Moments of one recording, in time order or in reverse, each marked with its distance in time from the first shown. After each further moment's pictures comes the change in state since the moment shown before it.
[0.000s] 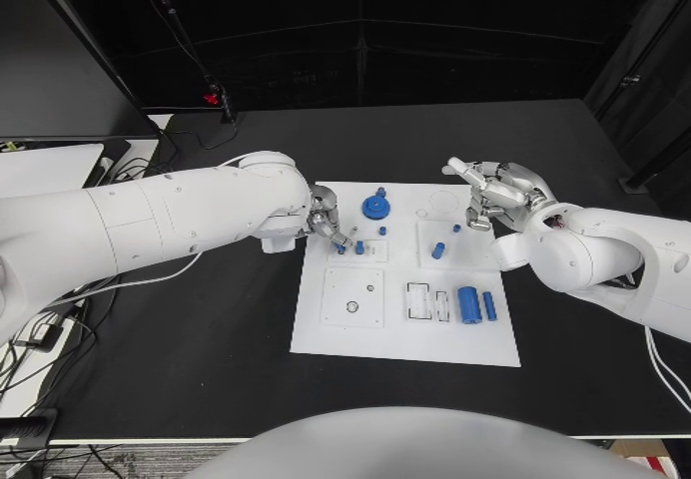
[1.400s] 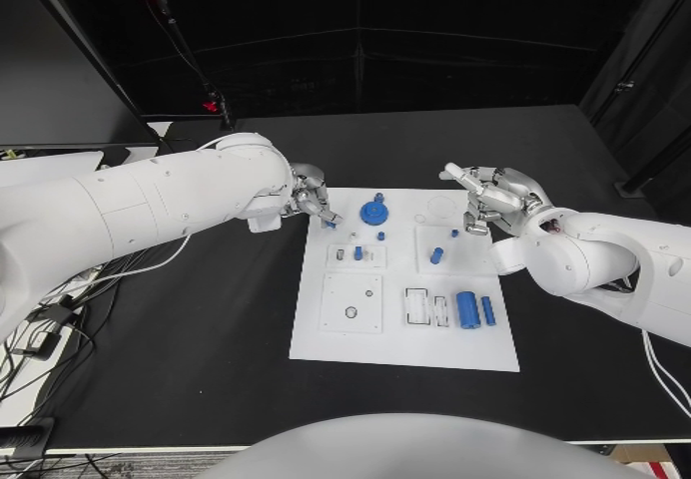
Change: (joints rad) left arm 0.032 0.015 0.000 -0.145 -0.015 0.015 0.174; left_hand 0.001 -0.001 -0.020 -0.007 0.012 -0.005 -0.005 0.000 0.001 0.000 0.000 -0.003 0.002 -0.003 0.001 0.000 0.000 0.000 0.000 0.000 0.000 0.000; right arm 0.000 0.000 0.000 -0.003 0.000 0.000 -0.001; right_hand 0.000 0.000 0.000 0.000 -0.005 0.000 0.000 0.000 0.000 0.000 0.000 0.000 0.000 0.000 0.000 0.000 -0.001 0.000 0.000 0.000 0.000 0.000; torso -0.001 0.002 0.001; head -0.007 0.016
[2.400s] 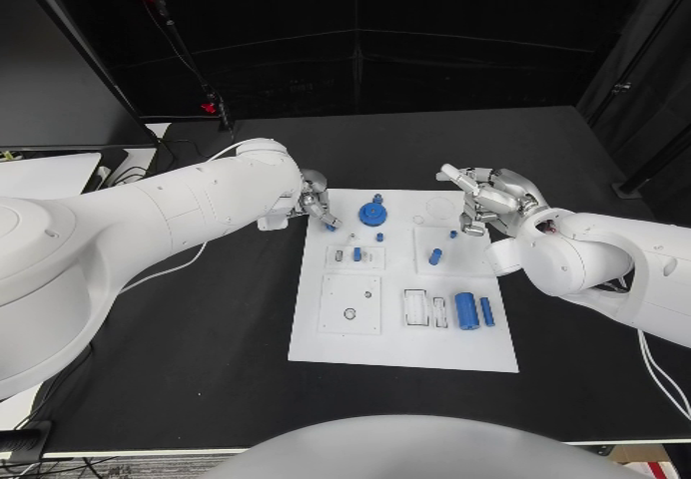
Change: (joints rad) left arm -0.063 0.187 0.000 -0.331 -0.085 0.082 0.091; left_hand -0.009 0.001 -0.030 -0.004 0.001 -0.006 -0.005 0.004 0.005 0.005 -0.005 0.003 0.000 0.000 0.000 0.000 0.000 0.000 0.000 0.000 0.014 0.000; right arm 0.000 0.009 0.000 -0.003 0.000 0.001 0.002; right_hand 0.000 0.000 0.000 0.000 0.000 0.003 0.003 -0.005 0.000 0.000 0.000 0.000 0.000 0.000 0.000 0.000 0.000 0.000 0.000 0.000 0.004 0.000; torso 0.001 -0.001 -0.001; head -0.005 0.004
